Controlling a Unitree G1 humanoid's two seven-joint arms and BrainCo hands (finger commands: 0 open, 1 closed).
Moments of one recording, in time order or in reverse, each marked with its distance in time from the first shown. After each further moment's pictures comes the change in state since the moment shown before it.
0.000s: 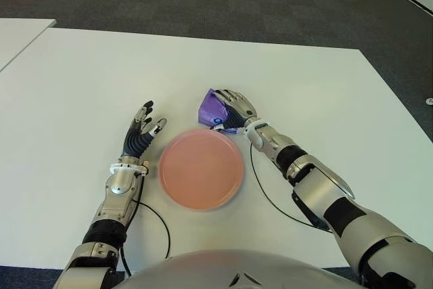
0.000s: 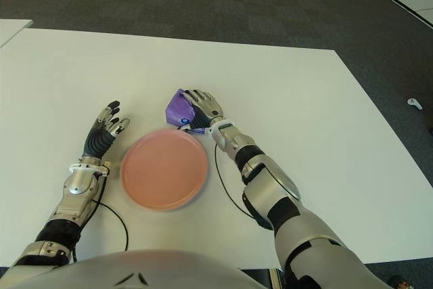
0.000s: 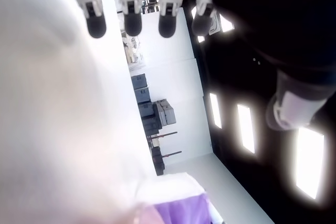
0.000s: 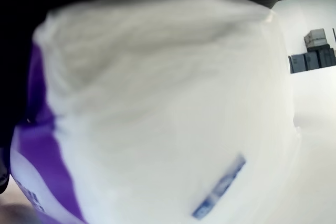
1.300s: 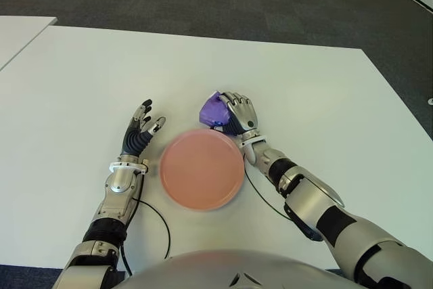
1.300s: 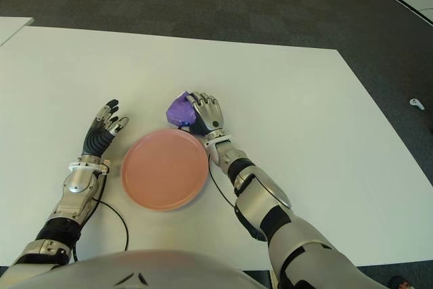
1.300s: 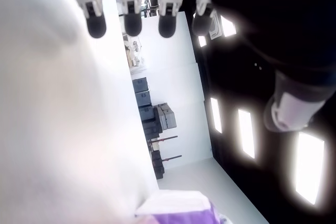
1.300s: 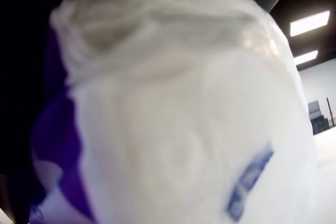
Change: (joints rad) left arm -0.007 0.000 0.004 -0.001 -0.018 0.005 0.000; right arm 0.071 0.075 0.043 0.070 -0.043 0.081 -0.534
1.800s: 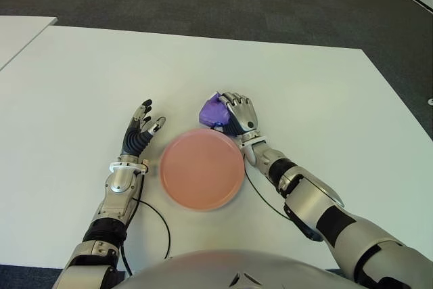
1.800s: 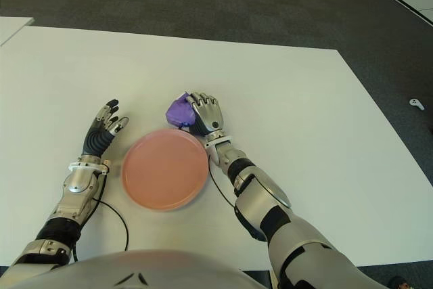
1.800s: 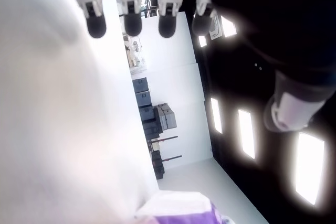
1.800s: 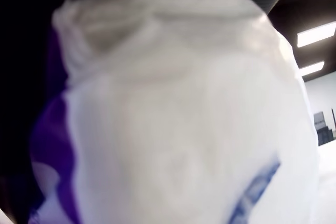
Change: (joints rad) left arm 0.000 0.000 0.000 0.001 0.000 0.000 0.000; right arm -0.001 0.001 0.010 0.005 -0.022 0.005 -0.042
